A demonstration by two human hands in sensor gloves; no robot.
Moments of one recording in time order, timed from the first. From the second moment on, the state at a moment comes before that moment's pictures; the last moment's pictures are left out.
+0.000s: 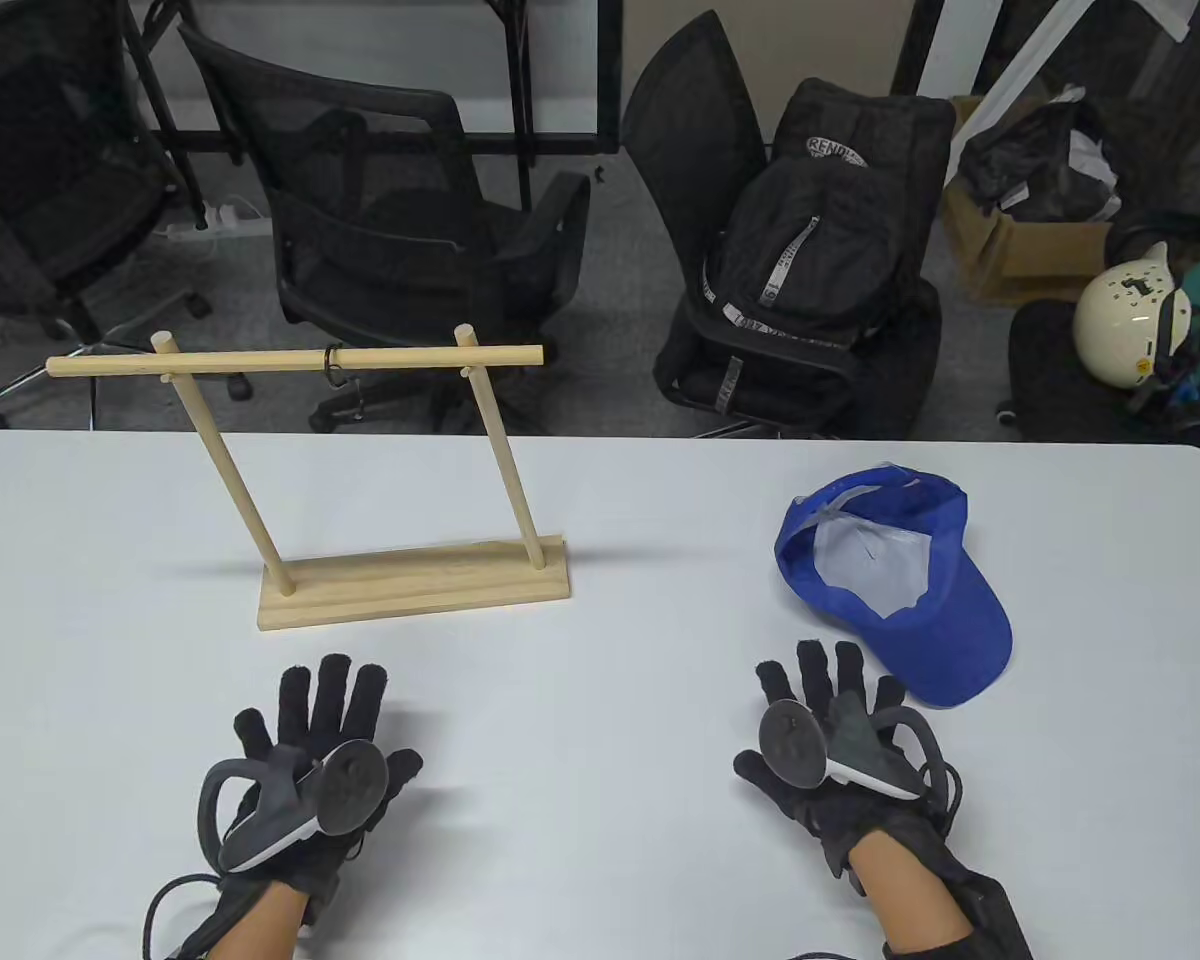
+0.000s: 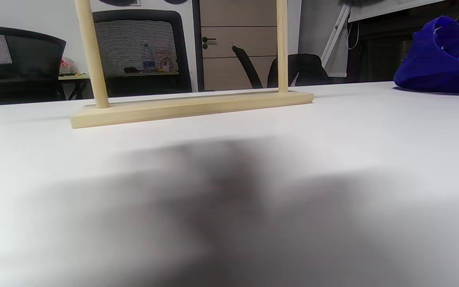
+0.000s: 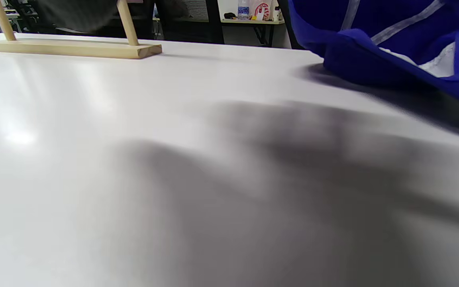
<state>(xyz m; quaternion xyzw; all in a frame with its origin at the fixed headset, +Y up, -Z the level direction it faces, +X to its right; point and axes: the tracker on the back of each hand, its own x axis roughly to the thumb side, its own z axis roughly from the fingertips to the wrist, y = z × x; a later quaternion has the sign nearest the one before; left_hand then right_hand) -0.256 -0.727 -0.275 -0.04 -0.11 -0.02 0.99 0.177 -0.741 -0.305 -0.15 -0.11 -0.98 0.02</state>
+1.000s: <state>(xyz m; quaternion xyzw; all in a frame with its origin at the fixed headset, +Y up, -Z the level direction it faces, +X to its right) -0.260 -0.717 -0.273 -0.01 -0.11 -0.01 0.99 0.210 -0.732 -0.318 -0.08 -0.01 -1.00 -0.01</state>
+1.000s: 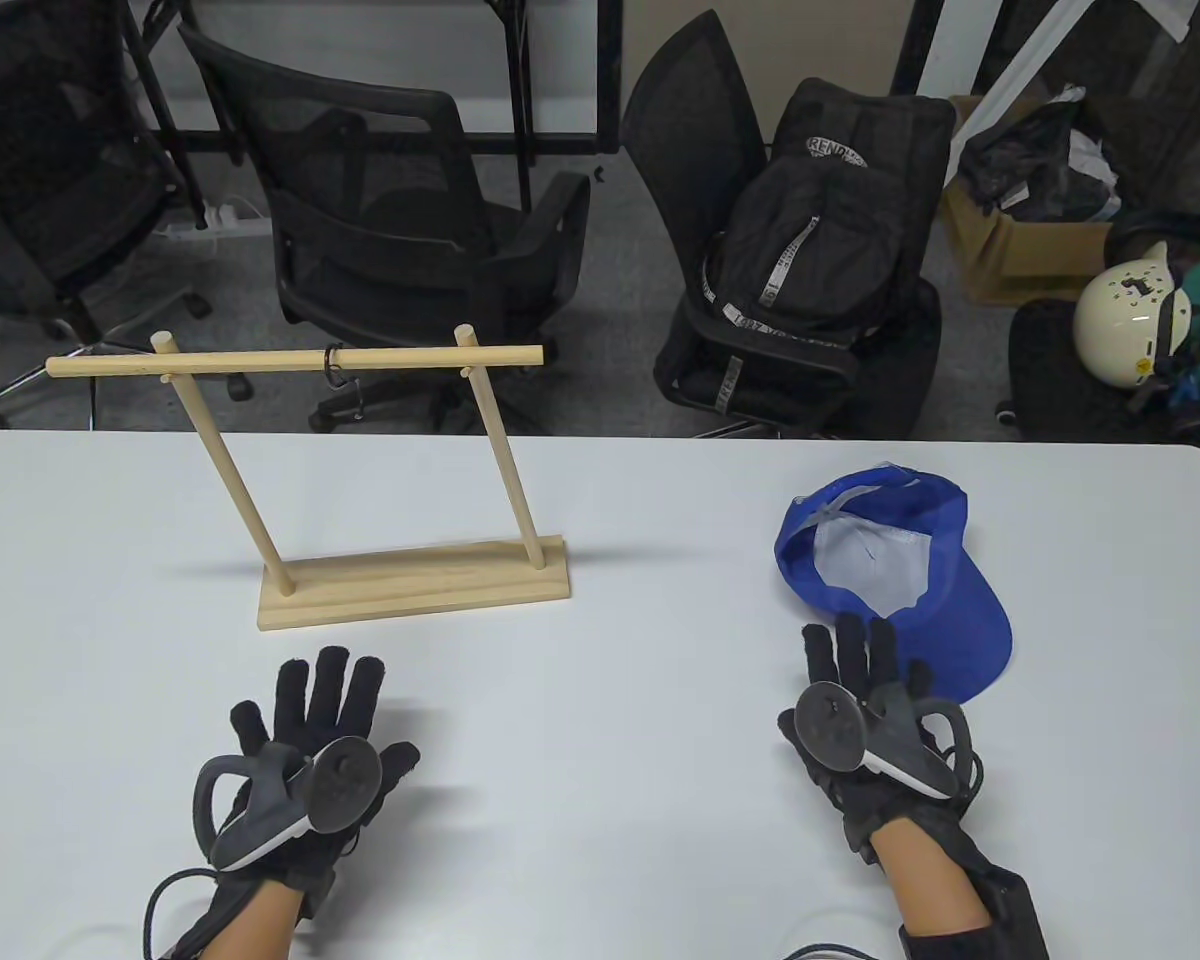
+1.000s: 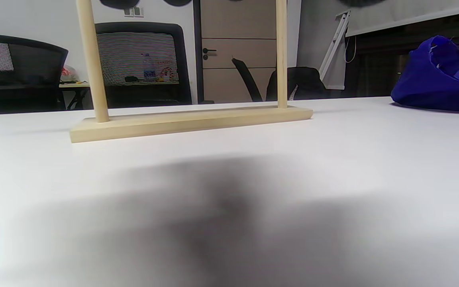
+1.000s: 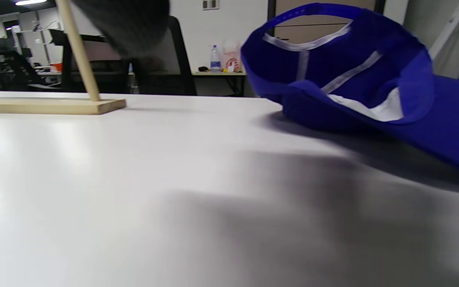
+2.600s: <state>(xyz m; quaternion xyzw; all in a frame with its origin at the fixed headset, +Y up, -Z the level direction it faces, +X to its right) -0.248 -0.732 -0.283 -0.05 -0.12 0.00 0.99 0.270 -0.744 -0.370 0.03 -0.03 -1.00 0.02</state>
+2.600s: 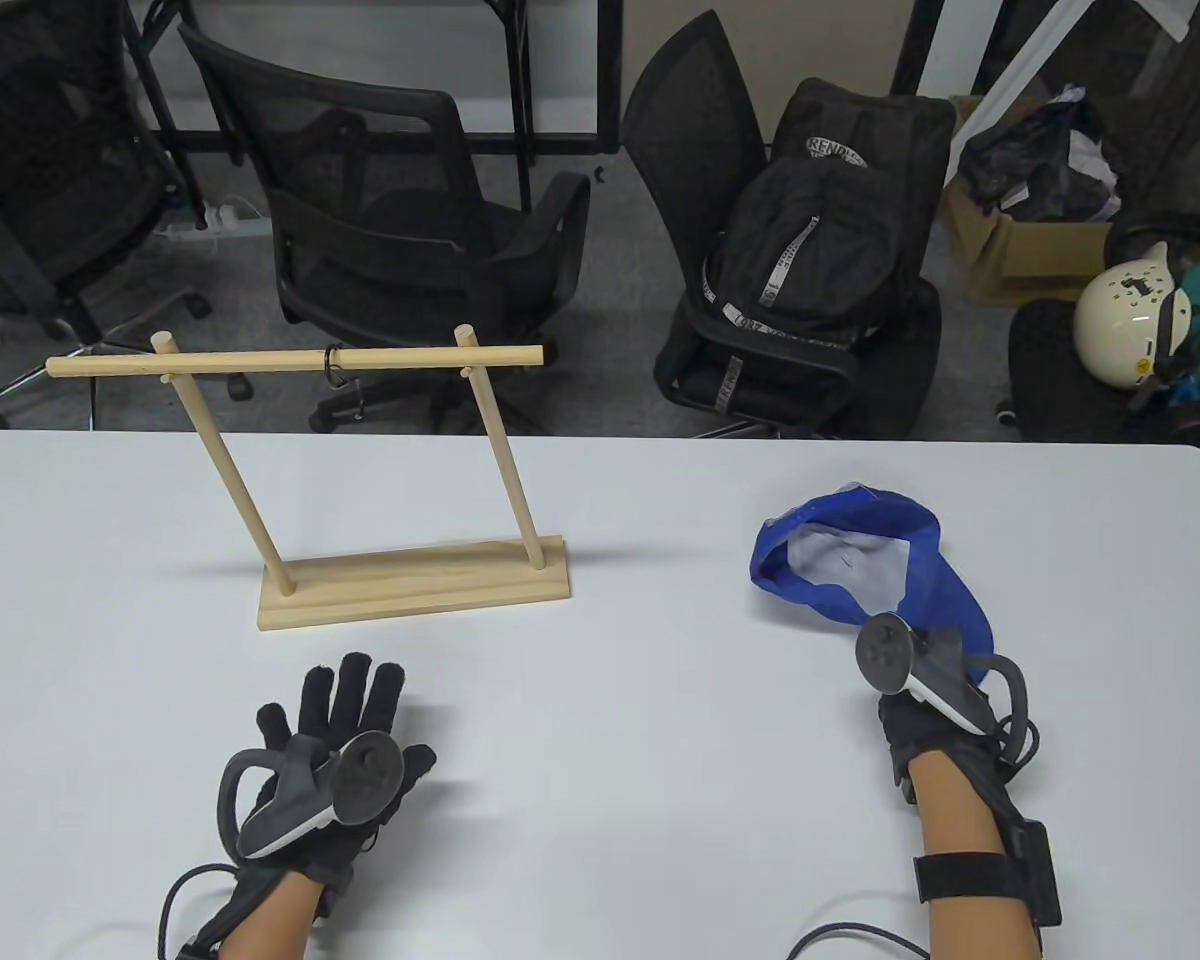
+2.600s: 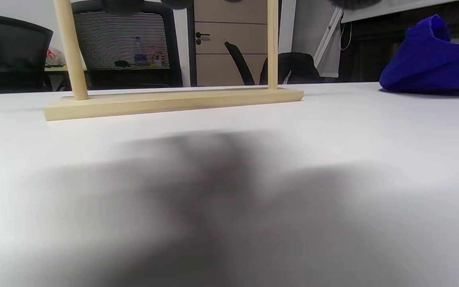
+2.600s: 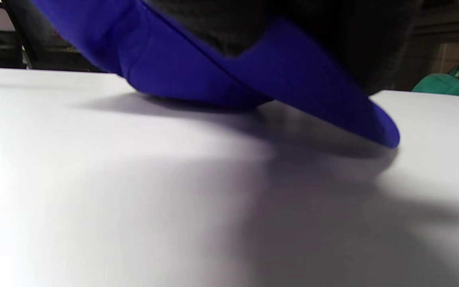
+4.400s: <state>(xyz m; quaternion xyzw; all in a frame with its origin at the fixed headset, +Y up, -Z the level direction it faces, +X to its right) -0.186 -0.730 -0.265 -0.04 -0.31 0.40 0.86 0.137 -0.728 -0.287 -0.26 -0.05 -0.74 -0.62</state>
